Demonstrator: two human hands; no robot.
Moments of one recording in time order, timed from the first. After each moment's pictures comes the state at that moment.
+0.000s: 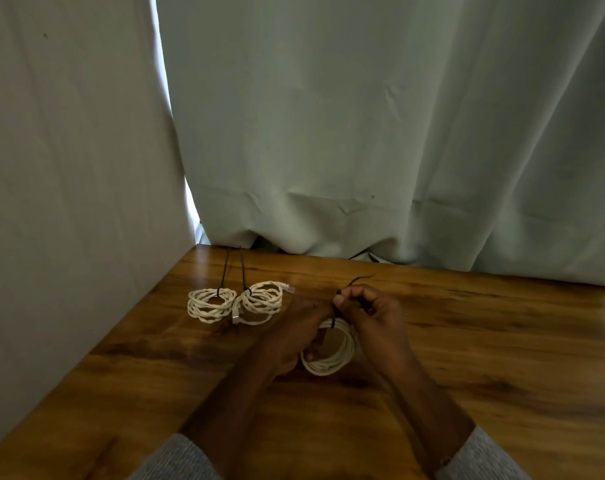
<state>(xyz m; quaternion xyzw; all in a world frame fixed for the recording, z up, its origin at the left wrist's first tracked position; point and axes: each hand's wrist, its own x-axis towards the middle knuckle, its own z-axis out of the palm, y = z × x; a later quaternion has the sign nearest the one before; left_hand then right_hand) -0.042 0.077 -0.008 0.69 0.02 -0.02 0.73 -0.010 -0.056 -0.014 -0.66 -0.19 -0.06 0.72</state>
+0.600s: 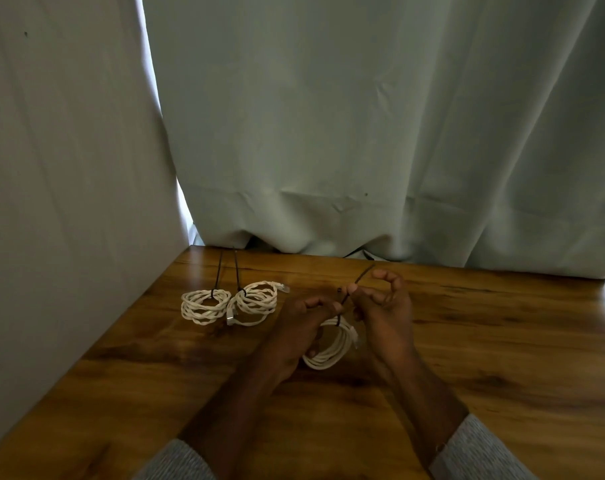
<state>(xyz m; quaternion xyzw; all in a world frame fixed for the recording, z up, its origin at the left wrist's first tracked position) -0.040 0.071 -0.014 0.69 -0.01 0.05 0.73 0.000 -0.063 -0.011 -0.57 -0.10 -0.09 0.81</state>
